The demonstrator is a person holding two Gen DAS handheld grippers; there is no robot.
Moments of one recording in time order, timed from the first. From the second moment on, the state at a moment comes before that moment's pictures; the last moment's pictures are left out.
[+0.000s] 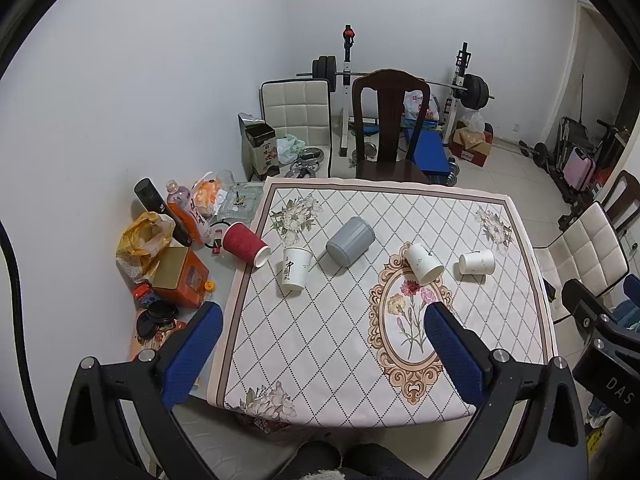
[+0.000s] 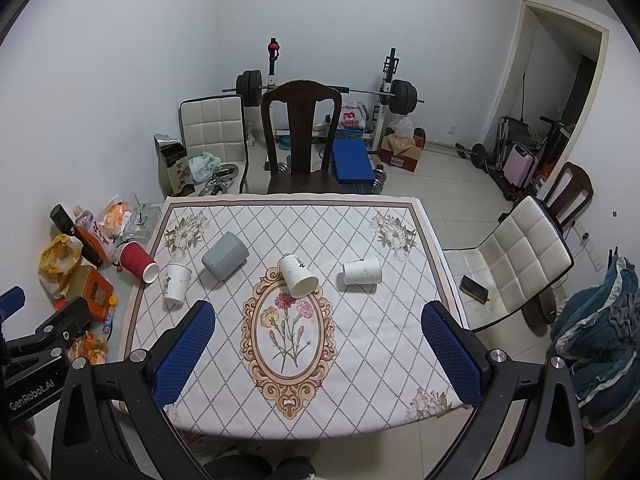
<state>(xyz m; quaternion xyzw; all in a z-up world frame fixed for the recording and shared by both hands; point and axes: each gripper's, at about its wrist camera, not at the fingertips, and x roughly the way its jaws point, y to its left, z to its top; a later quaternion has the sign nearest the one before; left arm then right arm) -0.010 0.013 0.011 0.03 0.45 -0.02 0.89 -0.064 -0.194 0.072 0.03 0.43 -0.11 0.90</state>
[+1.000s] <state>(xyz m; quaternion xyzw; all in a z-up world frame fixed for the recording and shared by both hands) -0.011 0.019 0.011 0.03 0.45 -0.02 0.89 -0.068 -0.192 0.078 0.03 0.43 -0.11 0.90</state>
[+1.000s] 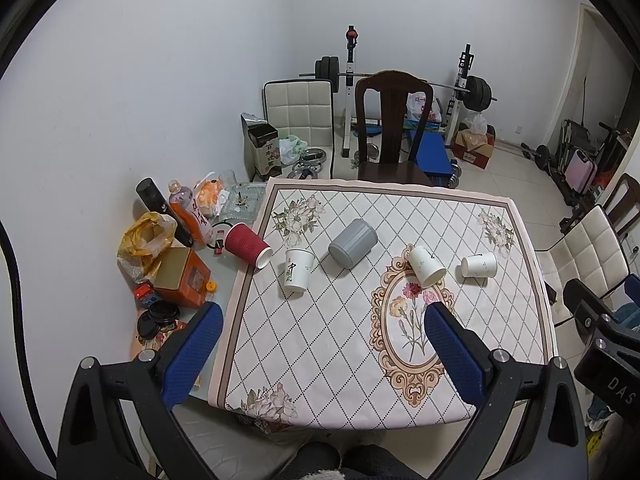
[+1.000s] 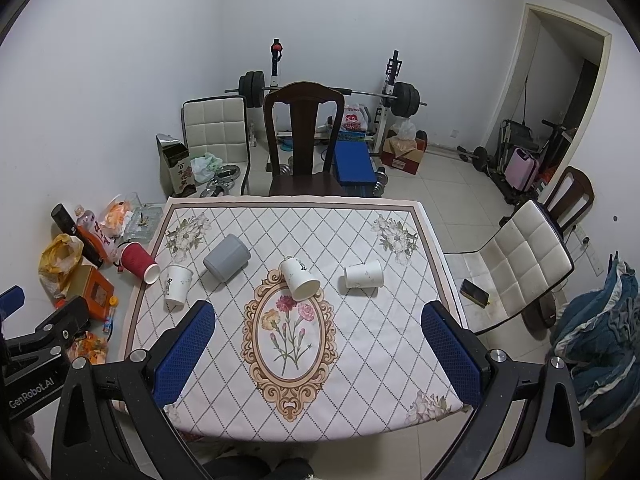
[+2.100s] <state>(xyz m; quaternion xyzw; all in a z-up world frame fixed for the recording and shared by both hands) 0.012 0.034 -0.016 0.03 0.45 0.03 0.89 -0.042 -0.195 0.043 0.03 0.45 -0.09 0.89</state>
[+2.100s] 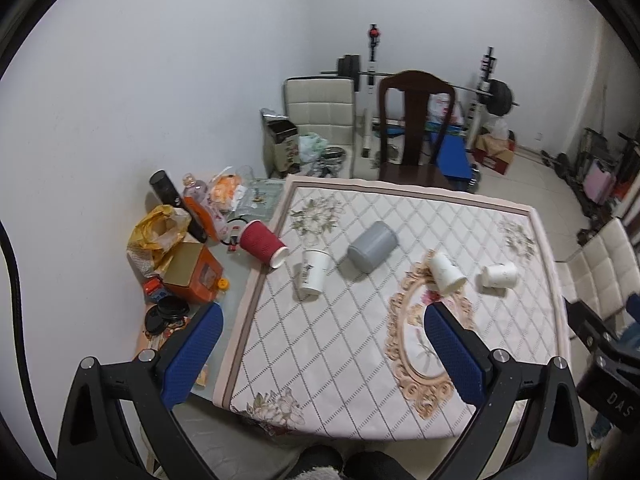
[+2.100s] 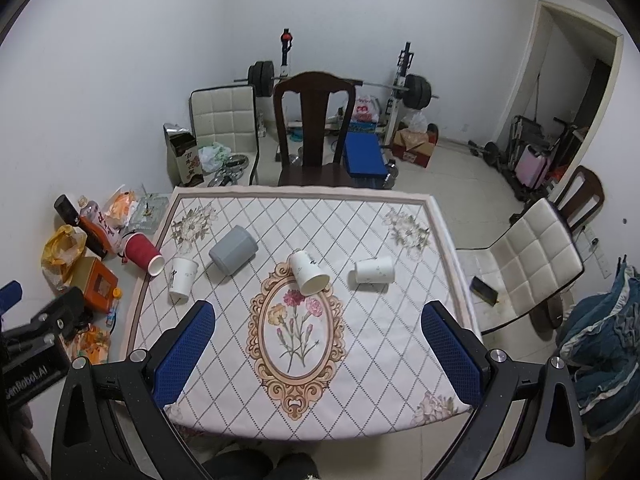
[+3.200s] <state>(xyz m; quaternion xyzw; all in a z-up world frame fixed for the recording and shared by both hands) 0.236 0.089 -0.301 0.08 0.67 -0.02 0.74 0.172 -0.129 -0.321 0.03 0.70 -0.11 0.71</state>
